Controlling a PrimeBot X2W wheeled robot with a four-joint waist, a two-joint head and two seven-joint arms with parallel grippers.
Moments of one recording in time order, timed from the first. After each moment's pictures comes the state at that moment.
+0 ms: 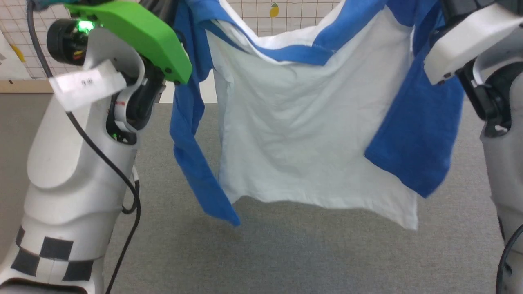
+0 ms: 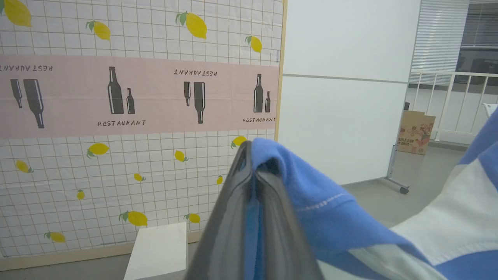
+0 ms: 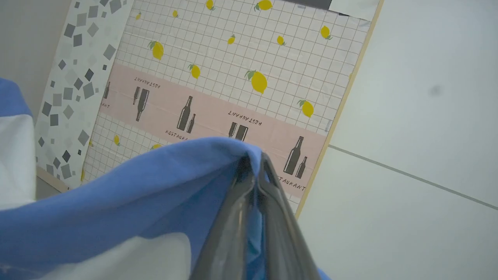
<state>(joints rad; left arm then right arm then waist) -0.86 0.28 -0.32 0.13 -0.61 0.05 0.29 -0.82 -0.24 0.15 0.08 0.12 0.13 0.26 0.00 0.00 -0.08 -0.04</state>
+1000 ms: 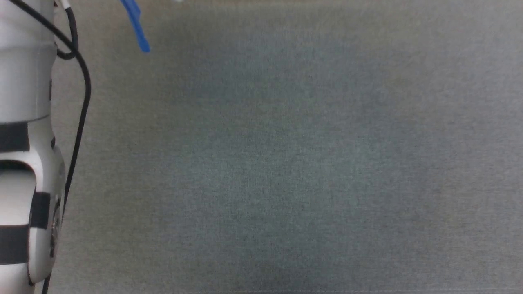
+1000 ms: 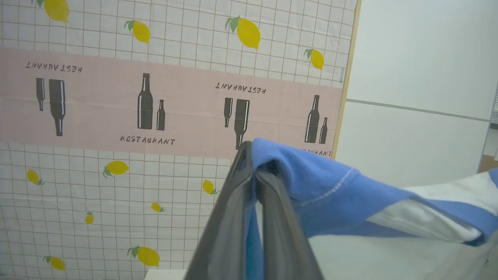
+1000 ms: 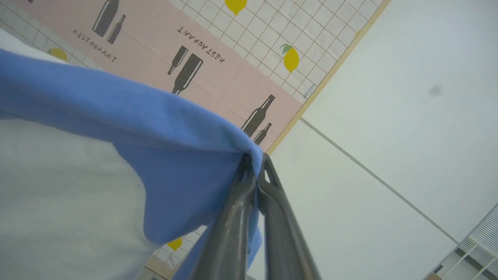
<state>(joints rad) -1.50 0.25 -0.27 0.50 -0.51 0.08 0.05 -1.56 -0.30 0.21 0.62 -0.17 0.13 0.11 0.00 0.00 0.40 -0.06</state>
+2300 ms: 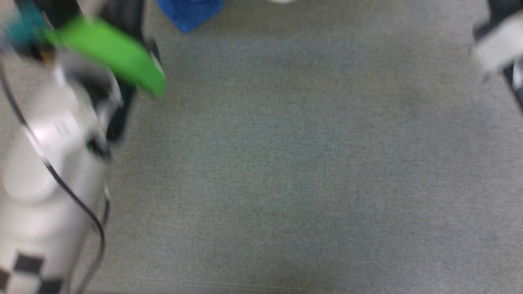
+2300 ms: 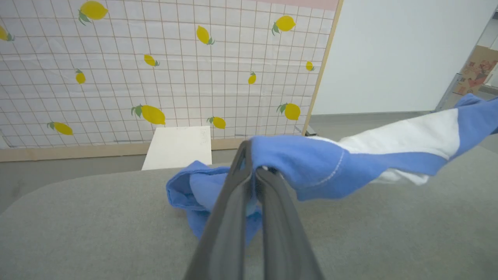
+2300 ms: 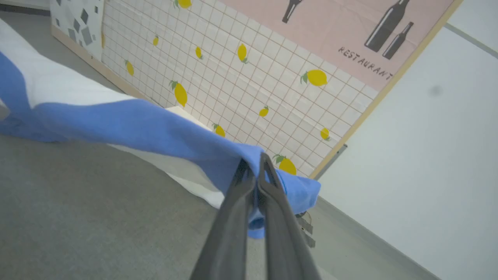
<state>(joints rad) -0.84 0.42 -0.41 0.14 -0.64 0.00 0.00 -0.86 -0.47 0.25 0.20 0.09 0.13 -0.01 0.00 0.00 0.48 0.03</state>
